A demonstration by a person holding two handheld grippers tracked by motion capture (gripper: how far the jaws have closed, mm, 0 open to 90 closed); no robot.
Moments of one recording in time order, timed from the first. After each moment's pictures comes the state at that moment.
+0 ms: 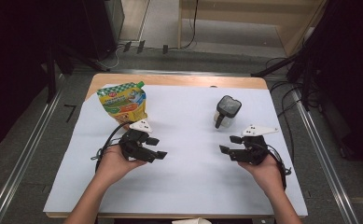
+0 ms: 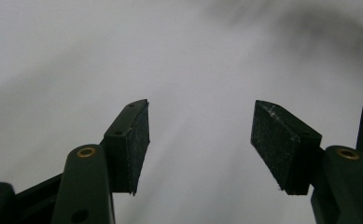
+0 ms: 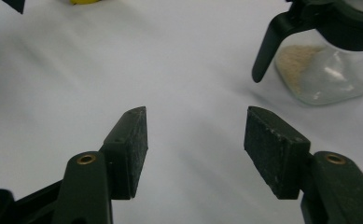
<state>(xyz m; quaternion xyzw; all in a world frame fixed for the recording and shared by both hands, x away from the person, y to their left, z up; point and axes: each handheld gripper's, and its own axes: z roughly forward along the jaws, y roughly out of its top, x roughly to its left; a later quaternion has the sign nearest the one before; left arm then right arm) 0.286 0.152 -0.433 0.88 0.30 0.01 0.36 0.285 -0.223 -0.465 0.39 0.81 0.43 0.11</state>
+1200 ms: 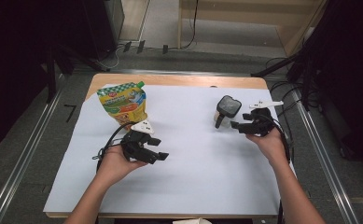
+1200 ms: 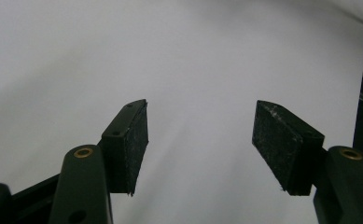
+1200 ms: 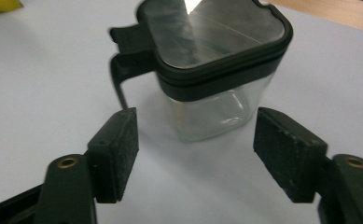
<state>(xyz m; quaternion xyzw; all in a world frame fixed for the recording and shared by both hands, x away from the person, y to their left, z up) 0.285 0.148 -0.433 0.89 0.29 0.01 0.36 0.375 -0.258 -0.470 0.44 0.80 0.39 0.14</state>
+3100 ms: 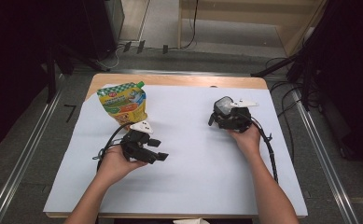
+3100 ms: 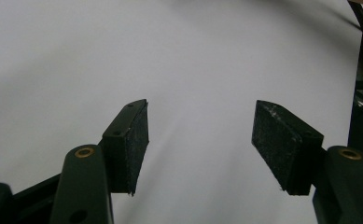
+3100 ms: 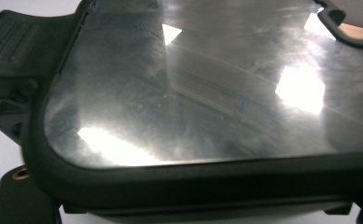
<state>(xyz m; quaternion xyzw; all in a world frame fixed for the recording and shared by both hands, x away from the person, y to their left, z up) 0.288 0.151 -0.440 0.88 0.29 -0.01 0.37 0.412 -0.208 -0.516 0.44 0.77 0.42 0.20</state>
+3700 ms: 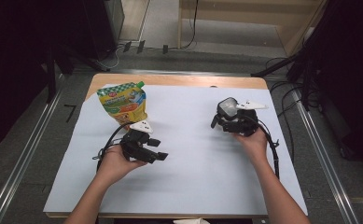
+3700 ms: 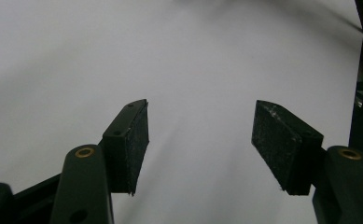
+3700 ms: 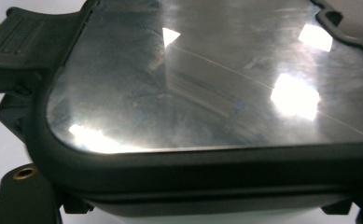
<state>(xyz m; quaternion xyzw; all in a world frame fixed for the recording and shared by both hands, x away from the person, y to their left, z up) 0.289 0.152 -0.440 0.88 0.30 -0.01 0.36 0.379 -0.217 -0.486 0.44 0.76 0.44 0.19</state>
